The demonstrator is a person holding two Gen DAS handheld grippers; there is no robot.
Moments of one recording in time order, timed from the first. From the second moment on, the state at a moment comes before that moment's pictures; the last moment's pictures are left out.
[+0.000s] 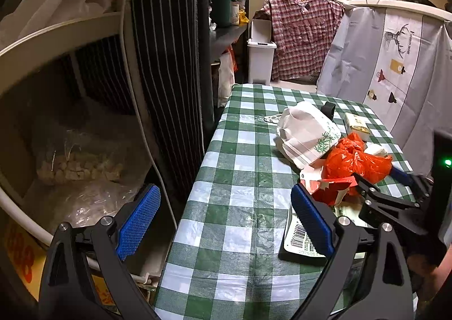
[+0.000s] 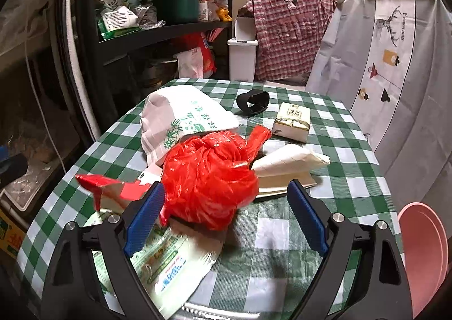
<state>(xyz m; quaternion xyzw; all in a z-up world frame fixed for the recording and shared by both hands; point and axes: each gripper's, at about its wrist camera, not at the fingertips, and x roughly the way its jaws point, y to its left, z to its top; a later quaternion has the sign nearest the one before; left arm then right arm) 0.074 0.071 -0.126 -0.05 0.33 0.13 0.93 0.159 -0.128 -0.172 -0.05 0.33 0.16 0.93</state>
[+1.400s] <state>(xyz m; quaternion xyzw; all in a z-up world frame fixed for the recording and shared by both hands) 0.127 -0.006 -0.180 -0.03 0.35 -0.02 0.94 0.096 -0.203 -0.109 -0.04 0.29 0.14 0.95</state>
